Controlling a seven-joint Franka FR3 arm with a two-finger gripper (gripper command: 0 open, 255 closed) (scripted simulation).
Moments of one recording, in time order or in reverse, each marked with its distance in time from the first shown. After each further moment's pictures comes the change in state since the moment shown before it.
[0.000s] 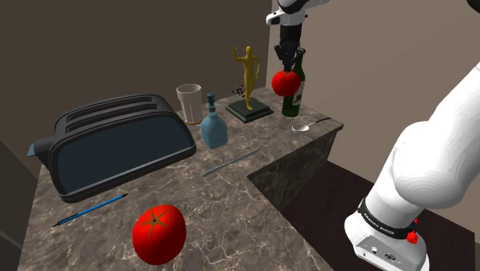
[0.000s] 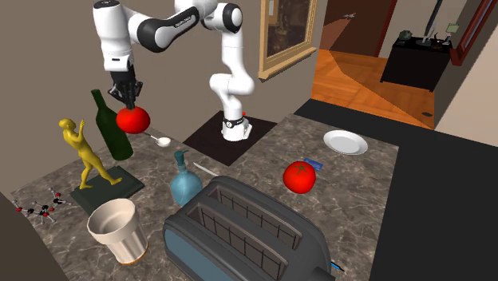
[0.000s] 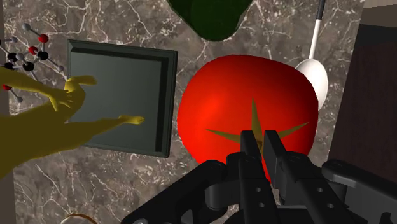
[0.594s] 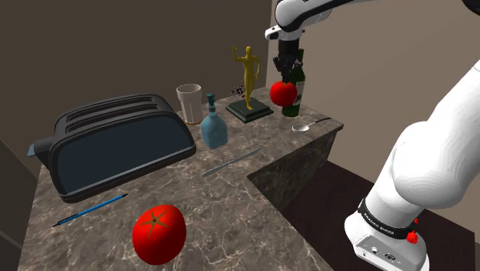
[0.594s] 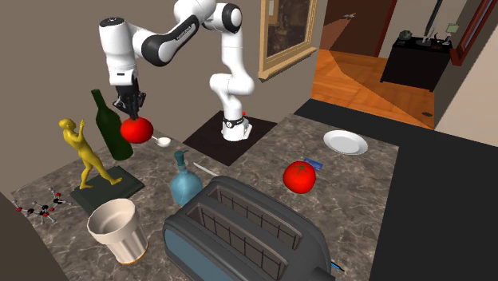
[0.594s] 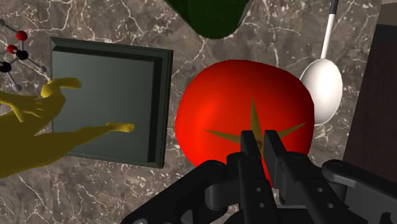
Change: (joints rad) arm -0.003 0.012 -0.007 -0.105 -0.004 0.116 0.012
